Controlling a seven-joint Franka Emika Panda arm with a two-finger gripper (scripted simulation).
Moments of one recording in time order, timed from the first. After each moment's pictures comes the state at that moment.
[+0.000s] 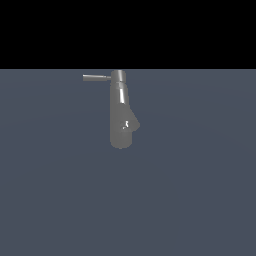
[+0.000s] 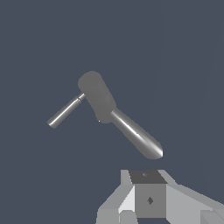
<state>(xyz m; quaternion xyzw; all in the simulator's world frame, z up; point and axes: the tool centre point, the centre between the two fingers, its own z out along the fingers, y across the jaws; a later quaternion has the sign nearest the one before) -0.024 0.082 0.439 0.94 -0.33 0.03 0.07</state>
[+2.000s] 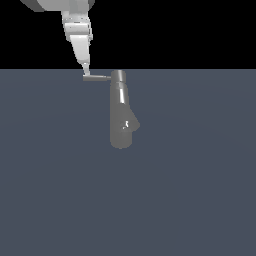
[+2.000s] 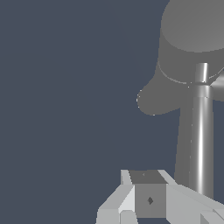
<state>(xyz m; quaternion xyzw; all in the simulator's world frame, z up) 0.123 0.153 0.261 0.79 -0.61 0.02 0.04</state>
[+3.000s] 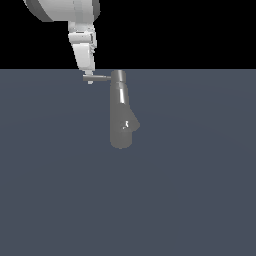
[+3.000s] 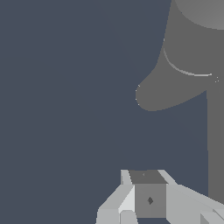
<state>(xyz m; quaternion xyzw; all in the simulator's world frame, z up) 0.130 0.146 0.240 0.76 -0.65 0.00 0.04</state>
